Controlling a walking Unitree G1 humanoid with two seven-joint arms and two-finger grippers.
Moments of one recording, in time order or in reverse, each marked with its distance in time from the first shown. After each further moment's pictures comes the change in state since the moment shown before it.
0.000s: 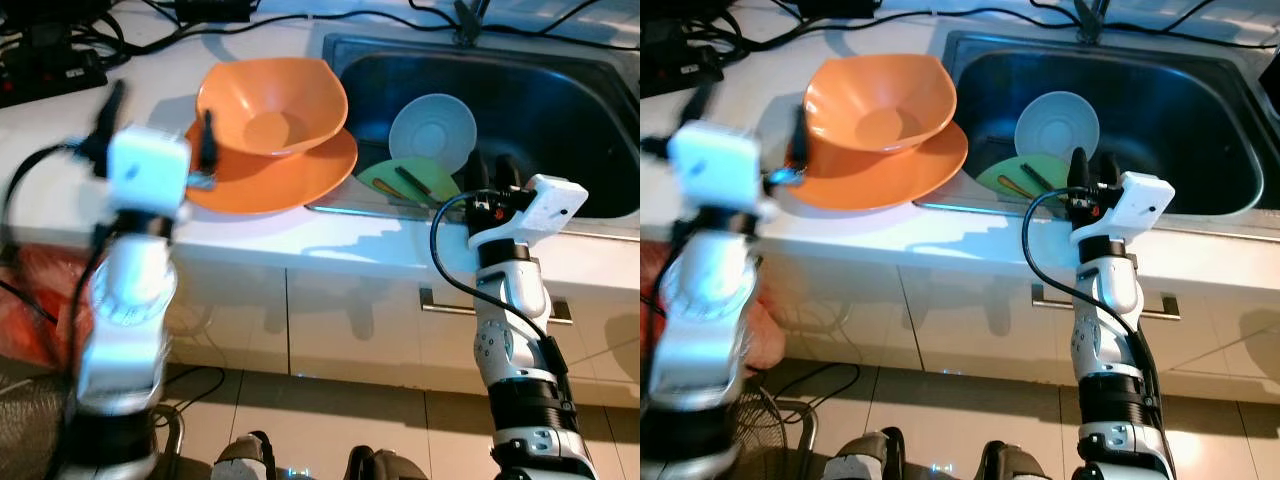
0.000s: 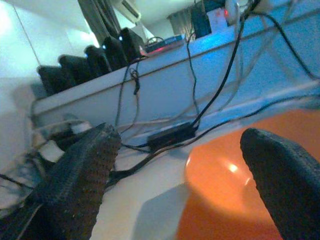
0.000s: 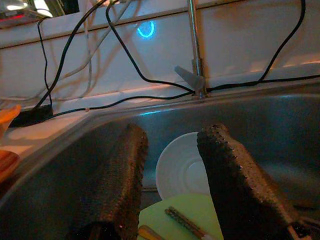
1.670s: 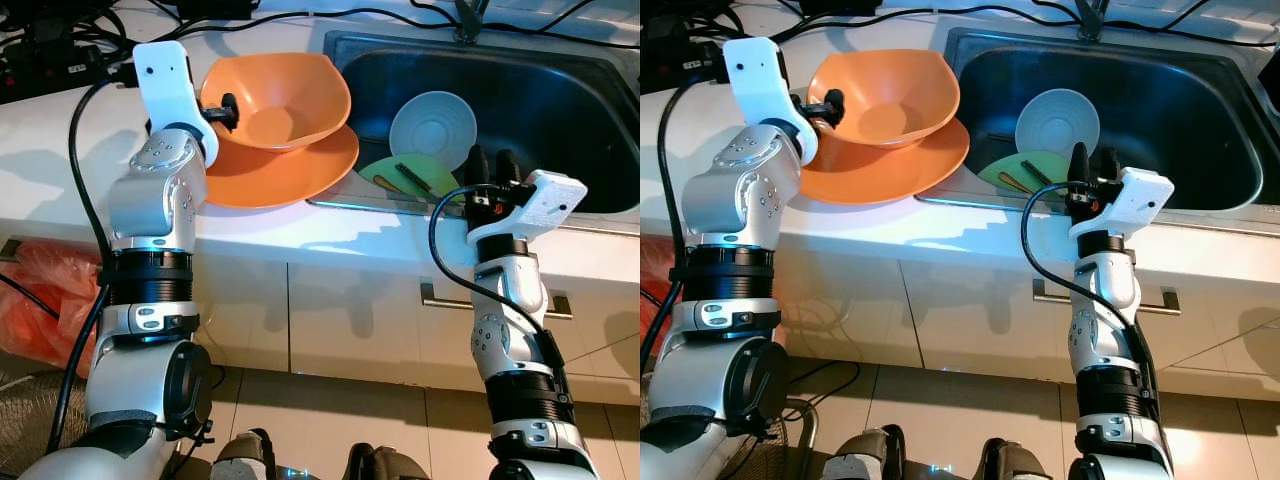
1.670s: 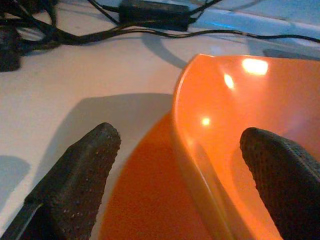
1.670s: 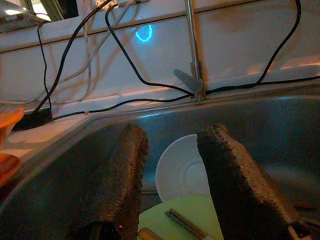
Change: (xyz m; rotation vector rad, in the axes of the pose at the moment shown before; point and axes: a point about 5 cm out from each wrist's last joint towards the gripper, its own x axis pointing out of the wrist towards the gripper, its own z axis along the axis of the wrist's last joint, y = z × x) left arm 0.084 -0.009 -0.035 -0.442 0.563 0.044; right arm 0.005 0.003 0.001 0.004 -0.015 -0.004
